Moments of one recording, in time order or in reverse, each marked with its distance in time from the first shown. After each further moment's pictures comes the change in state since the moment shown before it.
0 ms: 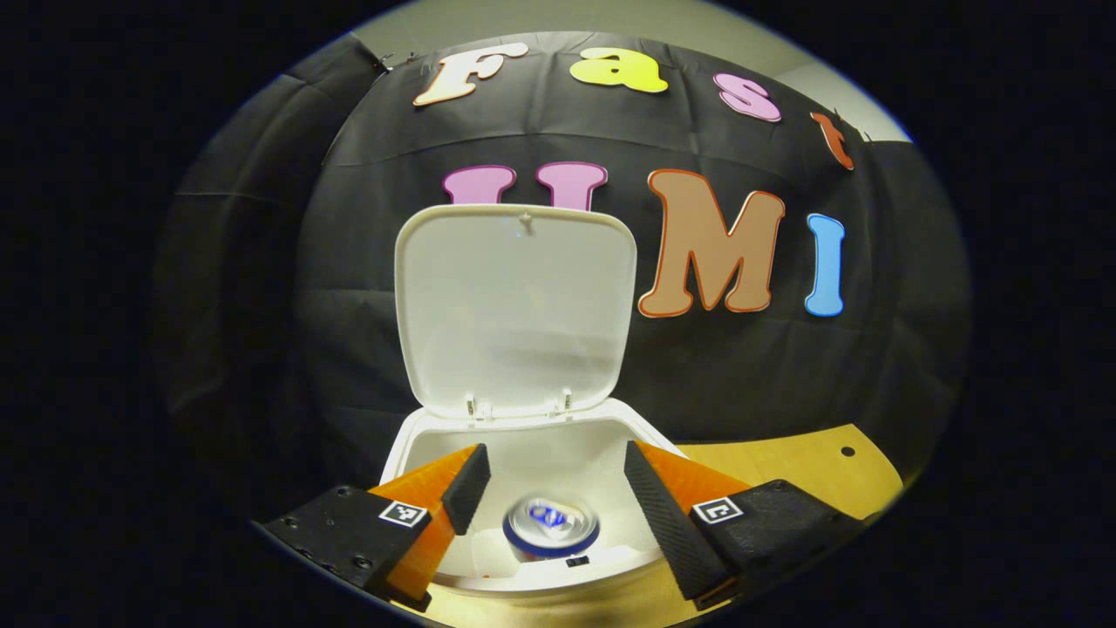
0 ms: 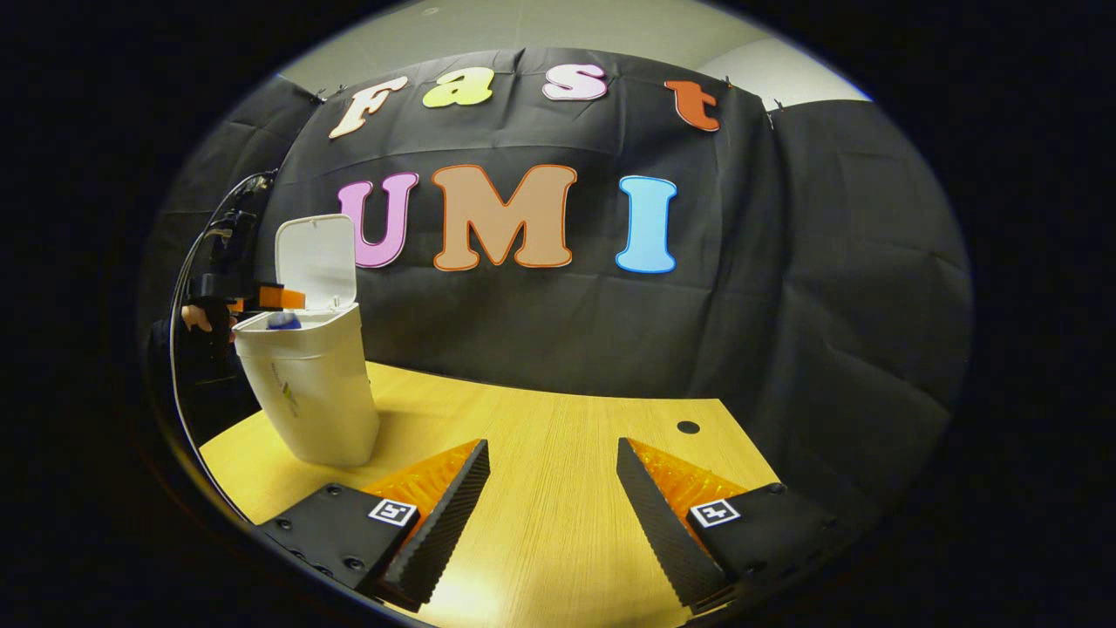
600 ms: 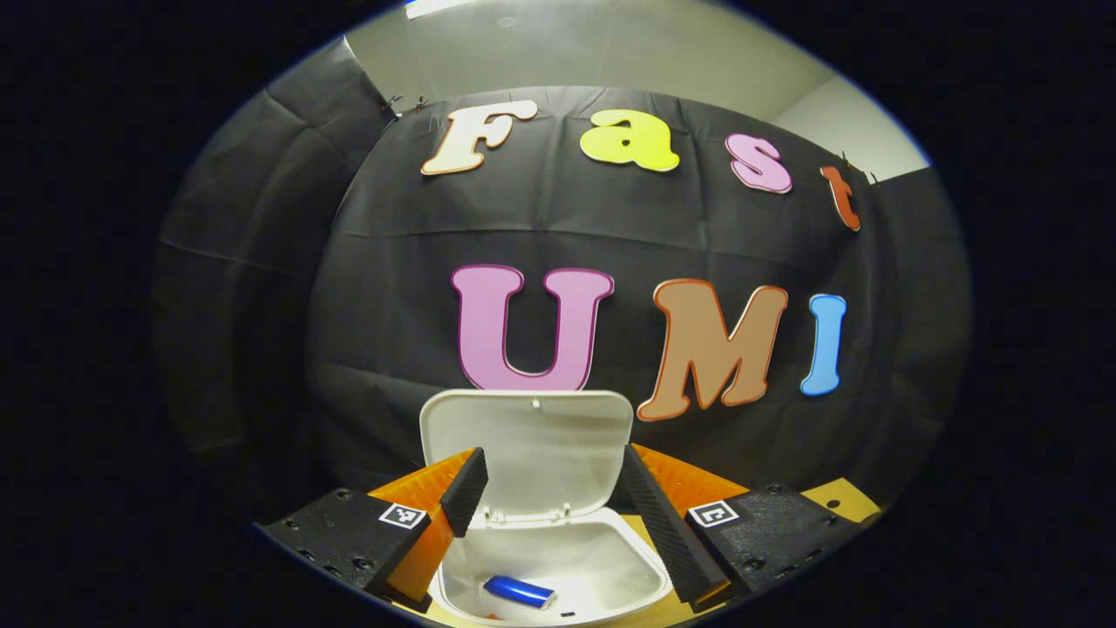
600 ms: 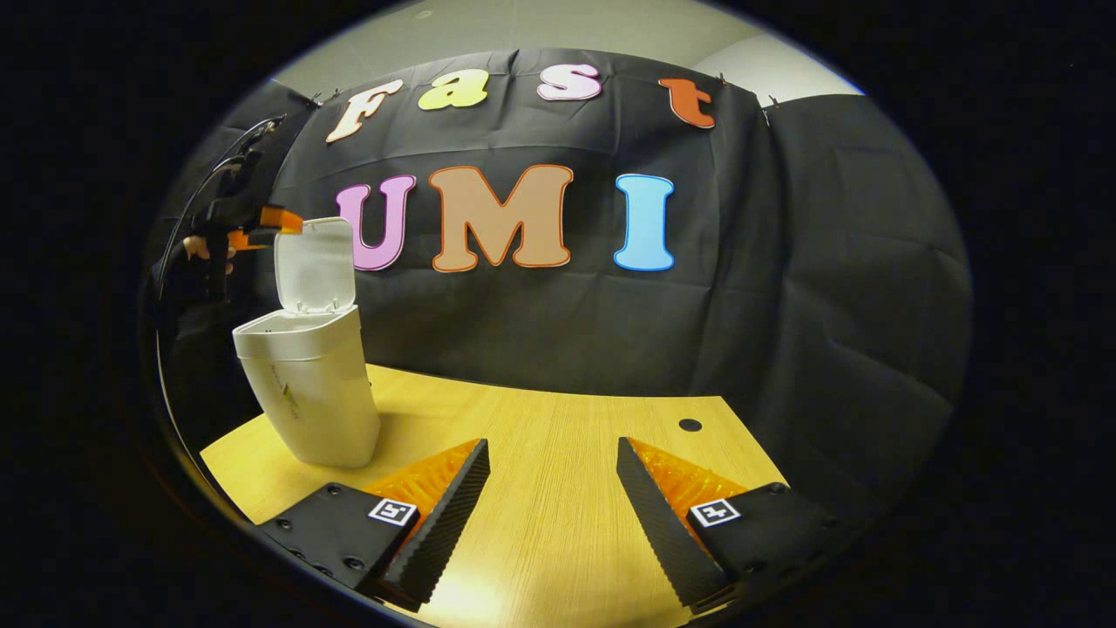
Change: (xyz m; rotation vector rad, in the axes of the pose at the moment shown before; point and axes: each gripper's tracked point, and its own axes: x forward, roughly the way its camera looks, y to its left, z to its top) left arm -0.007 0.003 0.147 -0.023 -0.208 0.002; right arm 0.003 -0.005 -0.006 0.029 -0.002 0.009
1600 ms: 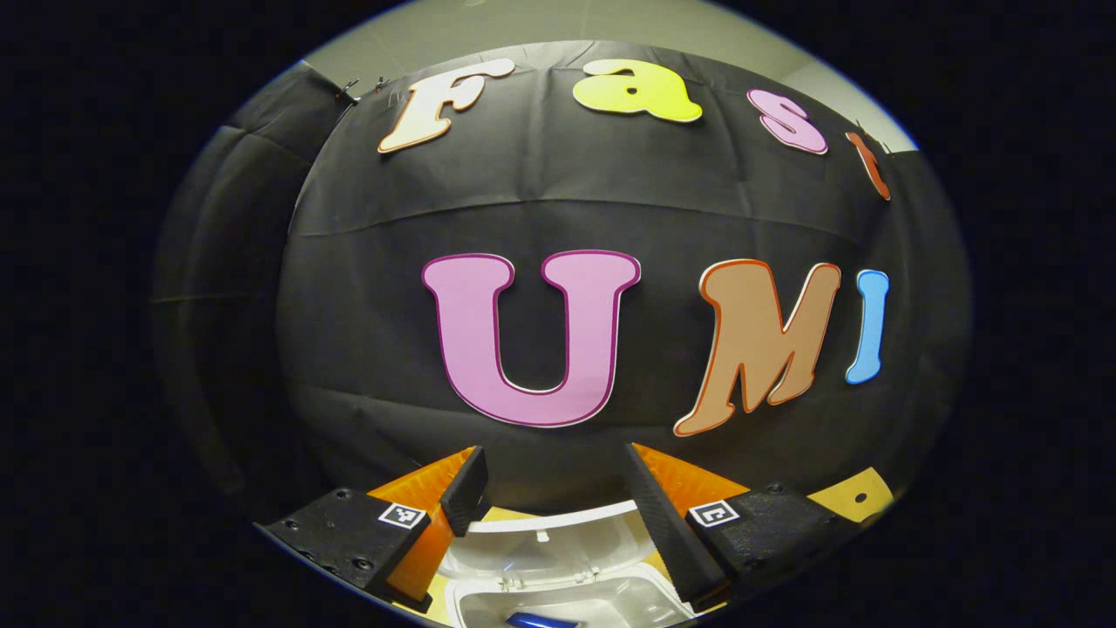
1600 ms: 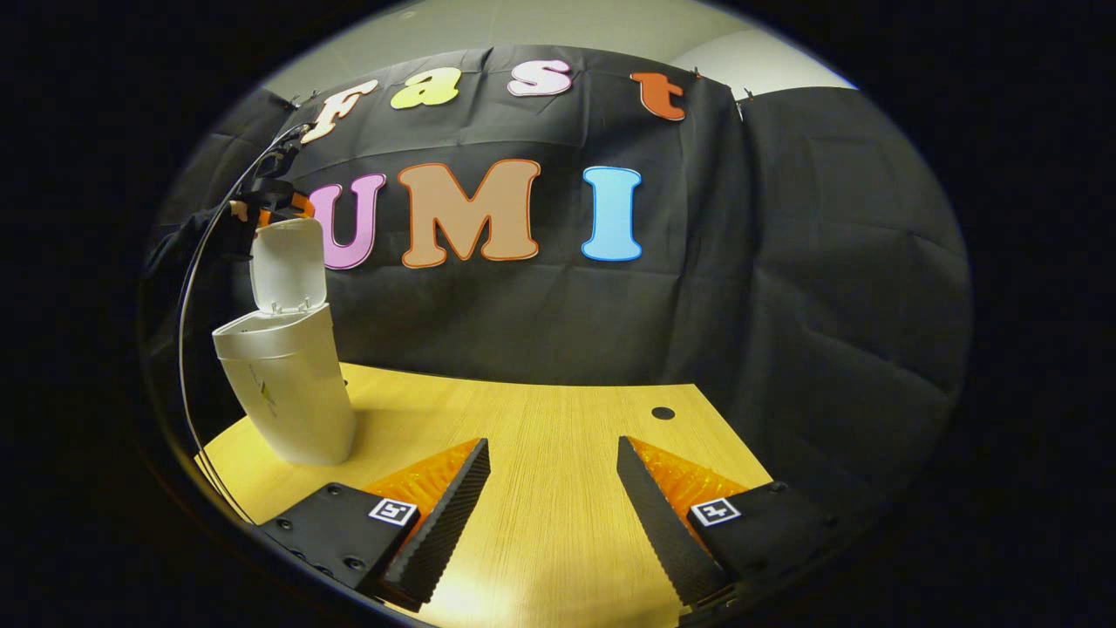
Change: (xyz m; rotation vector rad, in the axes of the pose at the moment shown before) left arm 0.118 0.011 -0.004 0.066 0.153 0.022; right arm -0.007 -0.027 -0.009 0.026 0.016 -0.070
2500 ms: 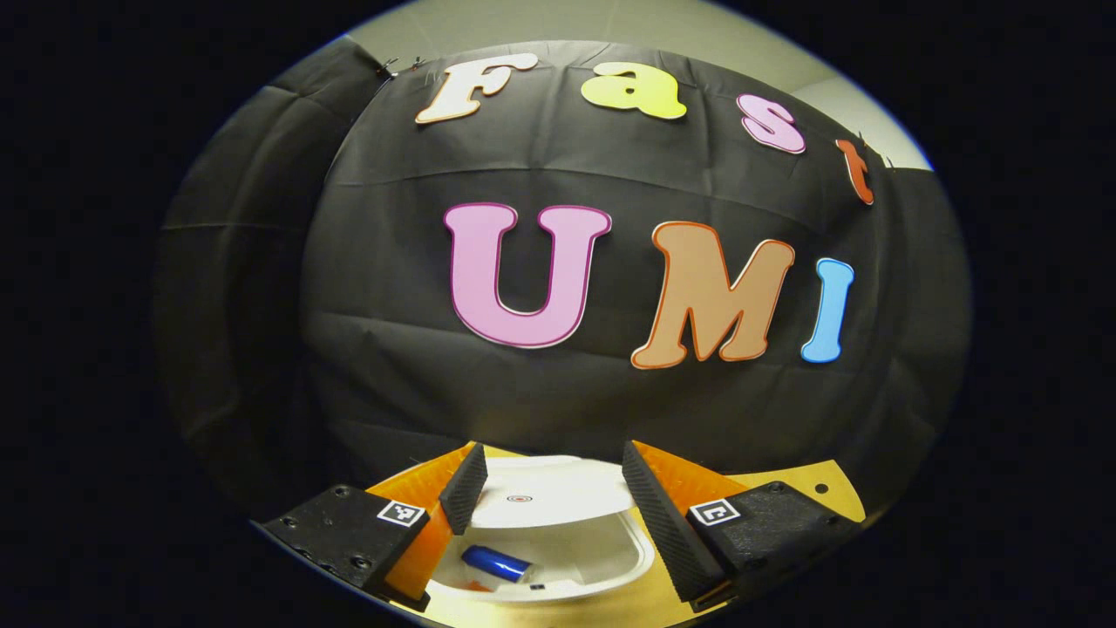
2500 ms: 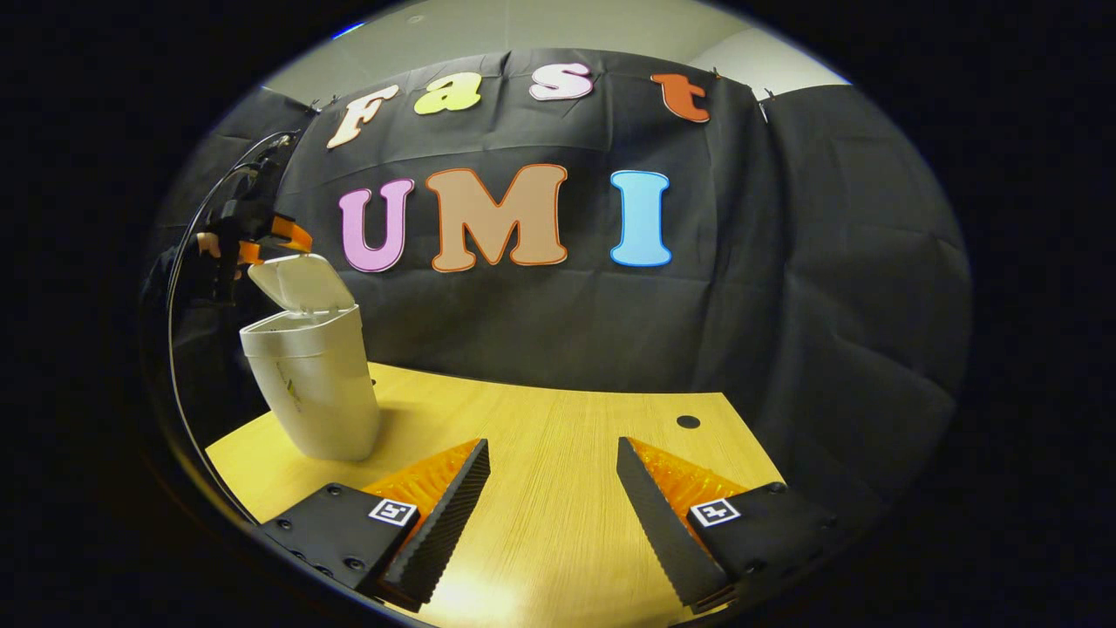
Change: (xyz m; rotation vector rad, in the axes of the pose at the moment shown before) left arm -0.131 -0.041 -0.093 -0.109 0.102 -0.014; right arm 0.004 0.004 0.000 -0.027 -0.013 0.121
